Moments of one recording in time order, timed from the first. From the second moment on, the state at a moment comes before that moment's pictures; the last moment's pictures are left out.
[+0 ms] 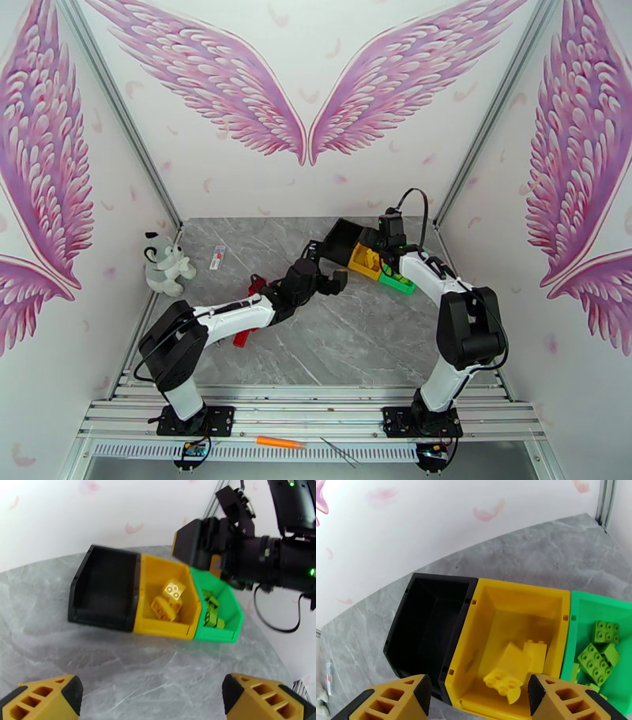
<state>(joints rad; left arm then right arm) -0.84 1.71 1.05 0.28 -0.19 -0.40 0.17 1.77 1.32 -0.19 0.13 0.47</state>
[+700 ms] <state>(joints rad) -0.63 1.13 0.47 0.24 -0.38 -0.58 0.61 1.73 1.15 -0.14 -0.11 0.36</state>
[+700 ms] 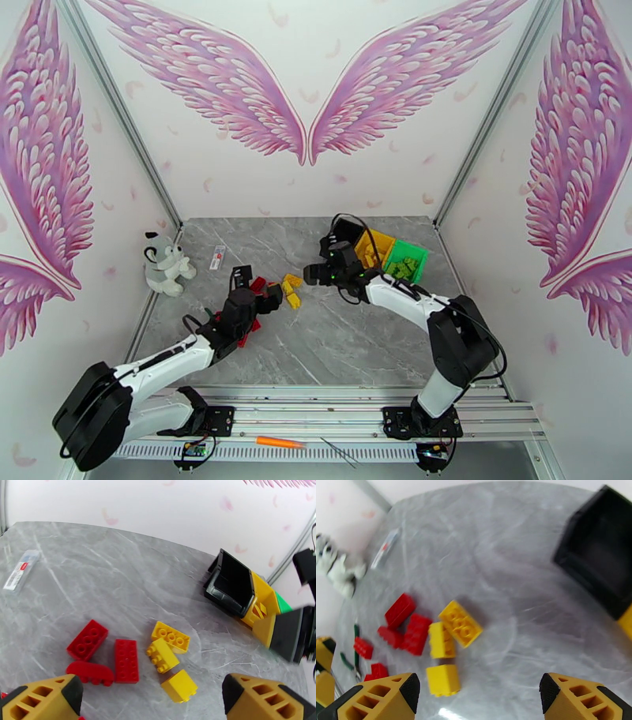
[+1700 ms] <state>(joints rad) -0.60 1.12 0.31 0.23 -0.34 -0.68 0.77 2.03 1.28 -0.19 0.03 0.30</state>
